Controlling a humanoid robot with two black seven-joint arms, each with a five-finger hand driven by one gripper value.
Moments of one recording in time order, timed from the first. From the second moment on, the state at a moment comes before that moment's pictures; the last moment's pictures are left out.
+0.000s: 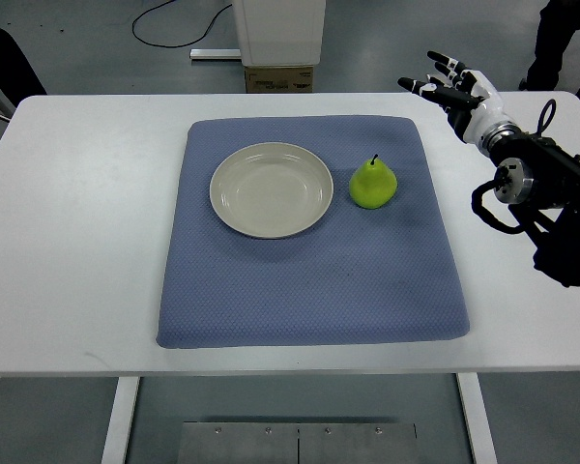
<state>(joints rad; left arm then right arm) -0.04 0.00 -0.11 -0.26 -0.02 0.06 -0.25 1.02 -0.14 0.62 0.52 -0.23 -0.02 0.17</state>
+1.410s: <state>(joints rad) -0.04 0.00 -0.11 -0.26 -0.02 0.06 -0.25 0.91 -0.07 0.55 0.56 -0.35 -0.02 0.56</state>
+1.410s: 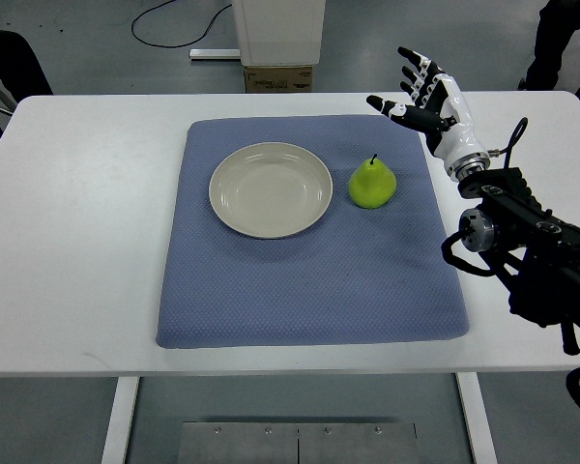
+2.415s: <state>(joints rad) -0.04 0.00 -0.11 -0.26 -0.02 0.06 -0.25 0.83 -0.03 0.42 0.52 -0.35 -0.05 0.61</state>
